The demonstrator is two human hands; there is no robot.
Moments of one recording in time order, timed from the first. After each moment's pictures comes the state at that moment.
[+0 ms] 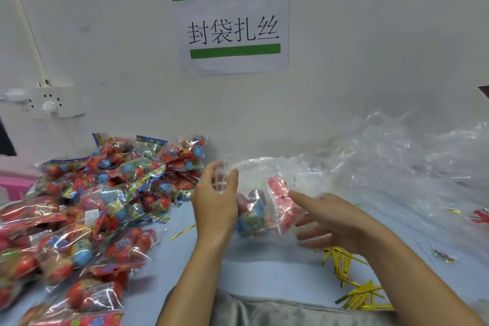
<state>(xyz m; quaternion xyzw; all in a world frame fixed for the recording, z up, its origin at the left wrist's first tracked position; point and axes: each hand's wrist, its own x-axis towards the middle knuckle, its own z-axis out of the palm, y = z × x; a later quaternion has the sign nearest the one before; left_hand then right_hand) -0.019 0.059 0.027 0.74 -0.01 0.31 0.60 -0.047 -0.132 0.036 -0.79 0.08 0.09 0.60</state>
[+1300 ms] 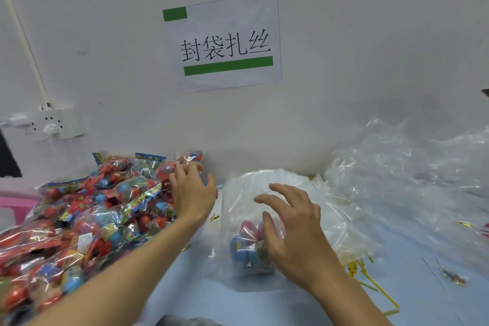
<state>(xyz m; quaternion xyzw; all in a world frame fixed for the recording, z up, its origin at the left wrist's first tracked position) 0.078 0.097 0.031 0.88 0.06 0.35 0.33 -0.039 -0.092 0.006 -0.87 -0.16 -0.31 0.35</state>
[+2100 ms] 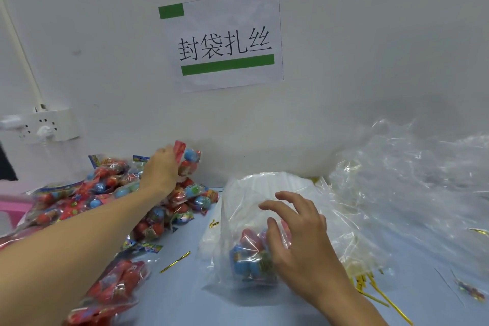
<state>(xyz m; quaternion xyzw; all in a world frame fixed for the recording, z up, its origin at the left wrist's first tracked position) 0.132 0.170 0.077 0.95 0.02 0.30 0.12 -0.035 -0.093 0.005 -0.87 -0.14 -0.27 0.38</state>
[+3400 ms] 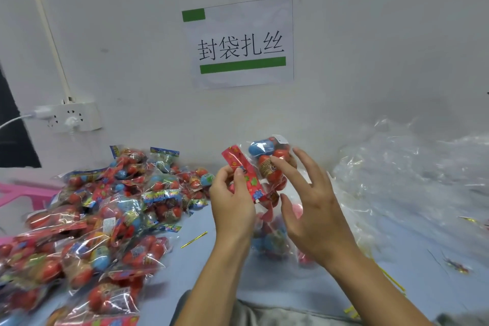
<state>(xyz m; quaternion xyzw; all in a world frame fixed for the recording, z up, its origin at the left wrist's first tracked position) -0.028 0.037 0.045 0.63 -0.03 0.36 0.69 -0.046 -0.095 0.023 -0.82 -0.21 -0.42 0.32</state>
